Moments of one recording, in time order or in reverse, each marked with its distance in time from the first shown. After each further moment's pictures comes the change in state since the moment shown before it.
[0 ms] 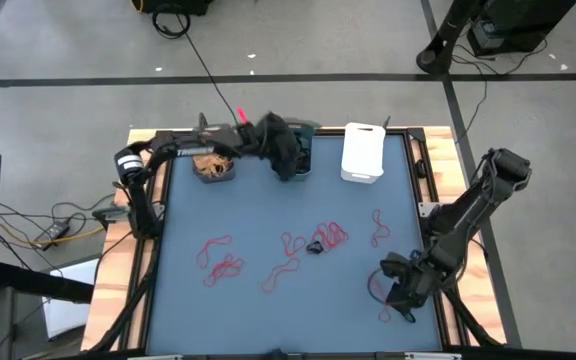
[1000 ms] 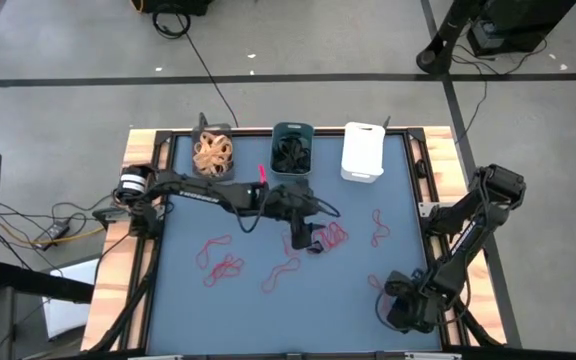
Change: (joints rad) left arm -0.459 0.014 -0.045 0.273 -0.091 -0.040; right arm 0.159 0.198 -0.004 0.199 0.082 0.191
